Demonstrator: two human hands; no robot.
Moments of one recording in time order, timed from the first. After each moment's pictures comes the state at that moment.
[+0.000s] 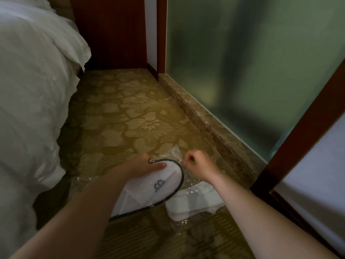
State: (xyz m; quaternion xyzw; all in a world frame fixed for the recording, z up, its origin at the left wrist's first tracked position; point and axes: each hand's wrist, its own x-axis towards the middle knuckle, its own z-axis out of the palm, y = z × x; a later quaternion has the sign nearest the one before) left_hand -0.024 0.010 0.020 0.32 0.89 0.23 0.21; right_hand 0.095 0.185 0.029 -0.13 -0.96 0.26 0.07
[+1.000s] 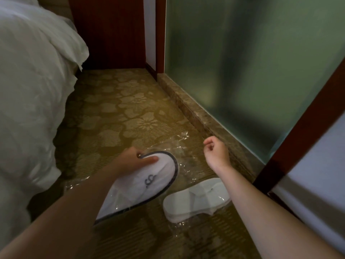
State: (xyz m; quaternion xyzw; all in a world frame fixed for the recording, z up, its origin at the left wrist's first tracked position) left_hand -0.033 -0.009 0.027 0.29 0.87 0.35 0.18; right_hand 0.096 0.213 0.046 -0.34 -0.83 0.39 0.22
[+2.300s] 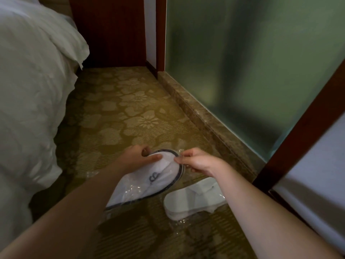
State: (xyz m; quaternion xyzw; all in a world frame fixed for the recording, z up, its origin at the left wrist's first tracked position) left_hand -0.034 0.004 0.023 0.29 0.90 0.28 0.16; right_hand 0.087 0.183 0.051 -0.22 -0.80 0.55 -0.10
